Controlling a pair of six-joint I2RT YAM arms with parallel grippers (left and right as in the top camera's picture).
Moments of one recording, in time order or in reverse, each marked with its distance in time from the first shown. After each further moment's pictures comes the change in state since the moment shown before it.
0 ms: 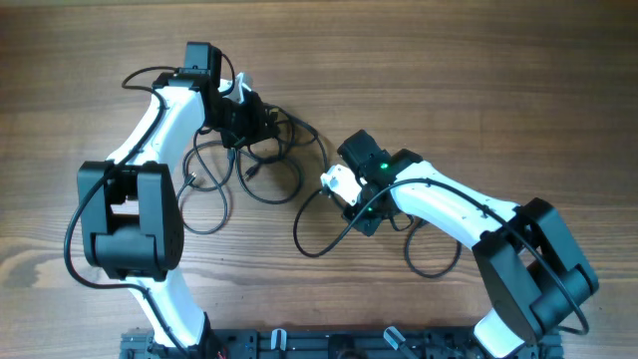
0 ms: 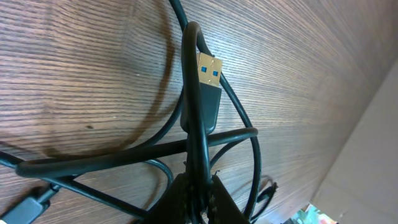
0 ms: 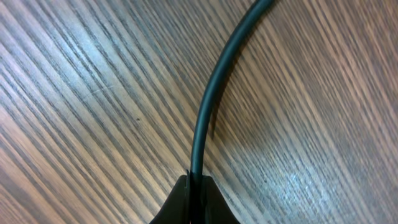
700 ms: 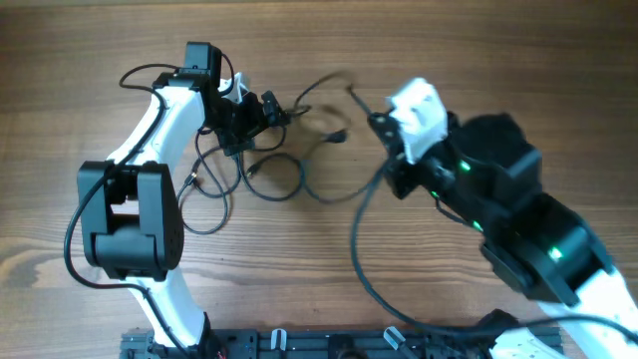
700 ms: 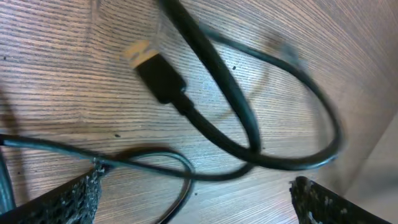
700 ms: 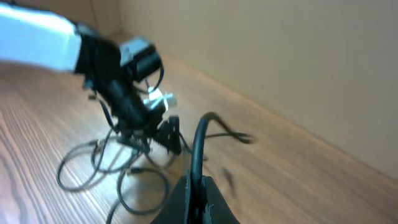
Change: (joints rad) left arm 0.000 0.000 0.000 0.004 -0.079 0.014; right arm 0.000 -0.734 0.216 0.143 0.157 0.225
